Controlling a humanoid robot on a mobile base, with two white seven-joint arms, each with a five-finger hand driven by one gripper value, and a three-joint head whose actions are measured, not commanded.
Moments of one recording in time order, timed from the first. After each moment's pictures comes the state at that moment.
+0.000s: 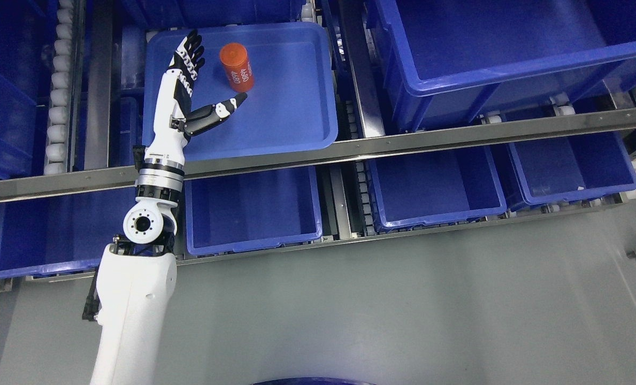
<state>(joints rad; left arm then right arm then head) -0.30 0.00 0.02 -1.46 0.00 -0.24 -0.08 0.00 0.00 0.00 0.00 0.00 0.05 0.03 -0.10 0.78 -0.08</state>
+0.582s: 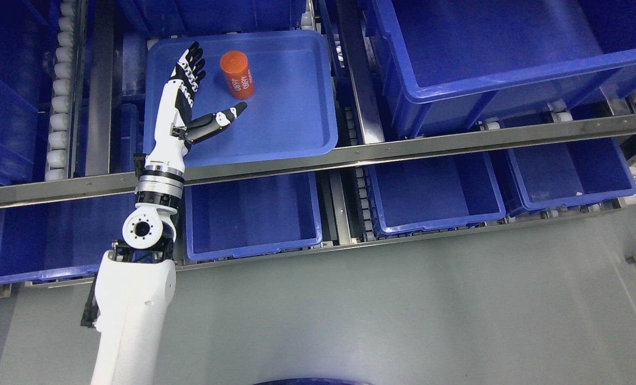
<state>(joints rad) -0.32 0.00 0.02 -1.47 0.00 -0.15 -0.08 0.00 0.00 0.00 0.00 0.00 0.04 0.03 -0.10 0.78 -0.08</state>
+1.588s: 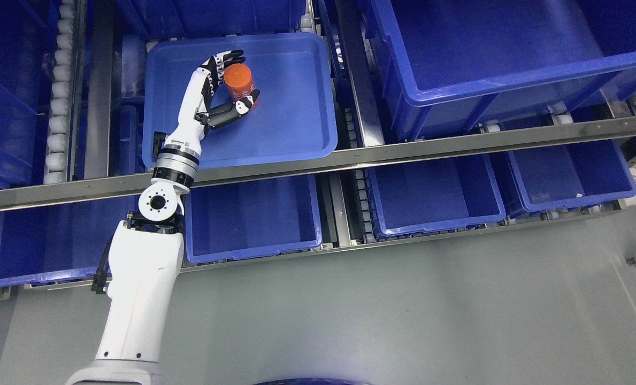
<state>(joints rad) -0.45 0.00 0.00 -1.23 -0.11 -0.24 -0.14 0.00 0.00 0.00 0.00 0.00 0.04 0.03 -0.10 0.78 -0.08</state>
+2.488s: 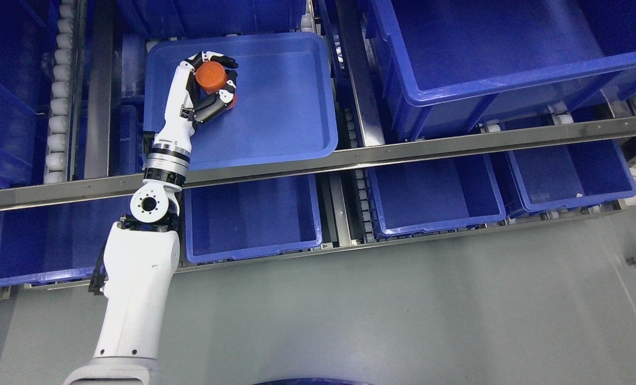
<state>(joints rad) -0.45 0.00 0.05 -1.25 -0.01 -0.32 -0.15 0.00 0.00 0.00 0.00 0.00 0.04 0.03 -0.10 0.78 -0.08</state>
